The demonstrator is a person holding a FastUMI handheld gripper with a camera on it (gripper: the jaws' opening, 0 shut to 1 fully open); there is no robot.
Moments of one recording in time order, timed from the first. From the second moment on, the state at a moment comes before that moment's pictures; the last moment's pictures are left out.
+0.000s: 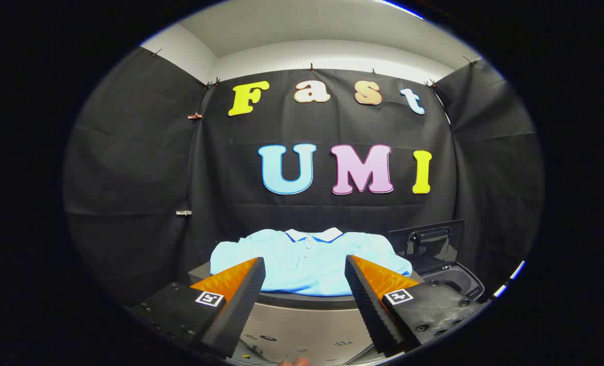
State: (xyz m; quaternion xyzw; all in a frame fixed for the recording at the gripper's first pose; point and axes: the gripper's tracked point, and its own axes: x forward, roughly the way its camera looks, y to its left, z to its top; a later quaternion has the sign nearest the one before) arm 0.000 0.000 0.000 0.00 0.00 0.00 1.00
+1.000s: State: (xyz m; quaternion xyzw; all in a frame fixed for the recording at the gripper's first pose) arm 0.002 -0.001 -0.004 0.00 0.00 -0.01 1.00
